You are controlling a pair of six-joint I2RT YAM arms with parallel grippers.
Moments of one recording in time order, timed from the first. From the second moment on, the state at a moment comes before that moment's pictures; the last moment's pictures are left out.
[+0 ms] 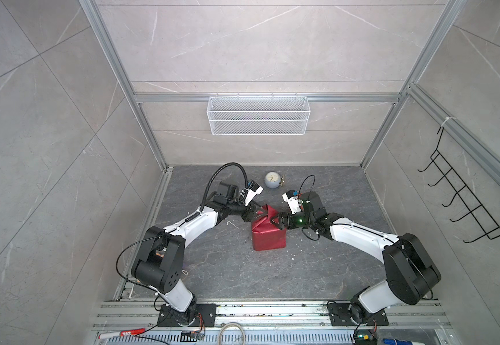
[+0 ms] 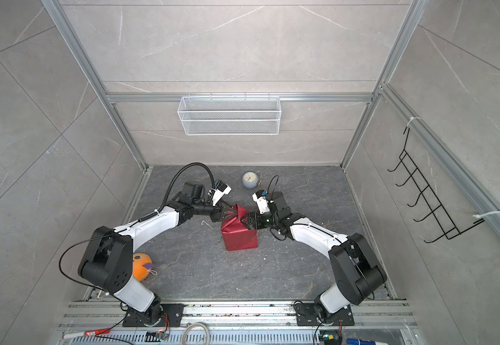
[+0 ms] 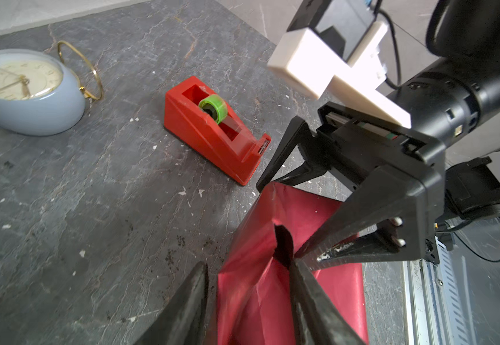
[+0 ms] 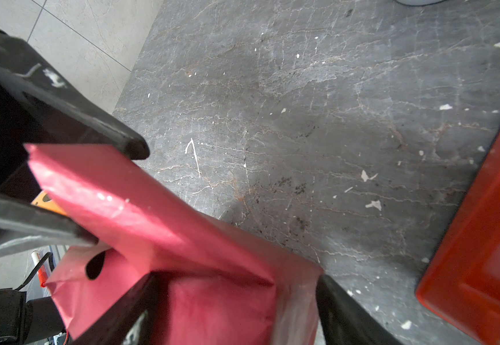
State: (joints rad) left arm -0.44 1.64 1.08 -0.14 0.80 0.16; right arm 0.52 1.55 0.91 -0.07 -0.42 0.37
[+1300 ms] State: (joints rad) left arm -0.51 1.62 1.11 -0.17 0.72 0.17; right arm 0.52 1.55 0.91 -0.07 -0.41 0.42
